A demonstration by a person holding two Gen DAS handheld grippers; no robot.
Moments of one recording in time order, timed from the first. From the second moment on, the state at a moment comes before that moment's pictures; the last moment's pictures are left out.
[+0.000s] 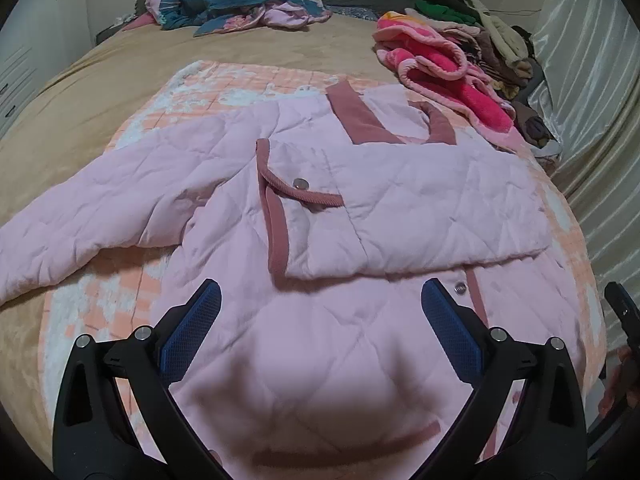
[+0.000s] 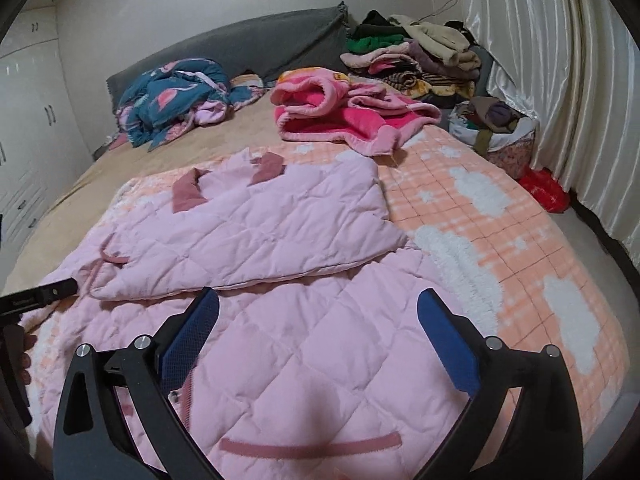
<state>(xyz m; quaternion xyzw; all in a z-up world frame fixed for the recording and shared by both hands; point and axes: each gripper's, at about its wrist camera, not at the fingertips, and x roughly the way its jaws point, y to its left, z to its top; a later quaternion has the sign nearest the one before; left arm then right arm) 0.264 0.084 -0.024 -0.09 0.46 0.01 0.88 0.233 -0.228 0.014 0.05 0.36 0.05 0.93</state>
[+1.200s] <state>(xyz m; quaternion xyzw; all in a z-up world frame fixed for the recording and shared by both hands) 0.195 0.197 -0.002 -0.13 0.43 0.08 0.89 0.215 -0.070 0.076 -0.01 0.31 0.16 0.94</state>
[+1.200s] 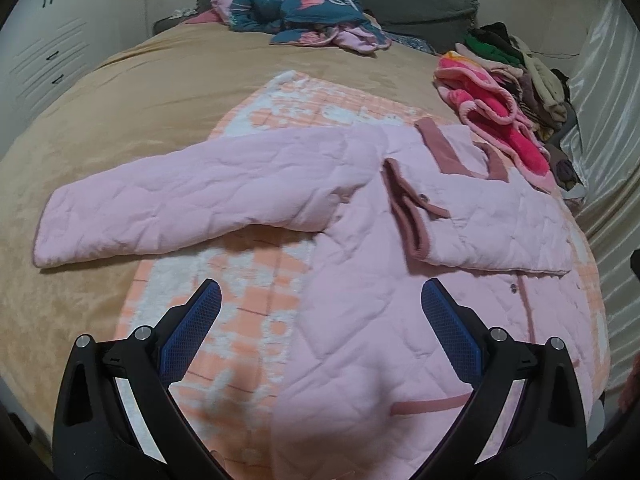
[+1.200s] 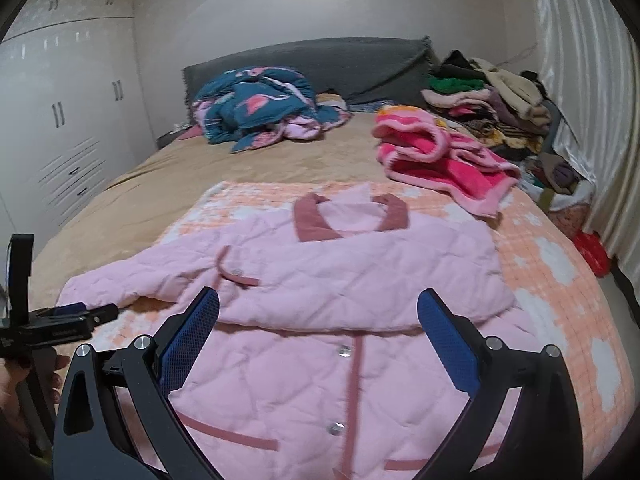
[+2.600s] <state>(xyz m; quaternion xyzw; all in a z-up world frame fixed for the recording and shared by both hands) 0.141 0.405 -0.086 -0.32 0.42 0.22 0.82 0.230 0.160 0.014 -0.13 0.34 0.30 0.88</state>
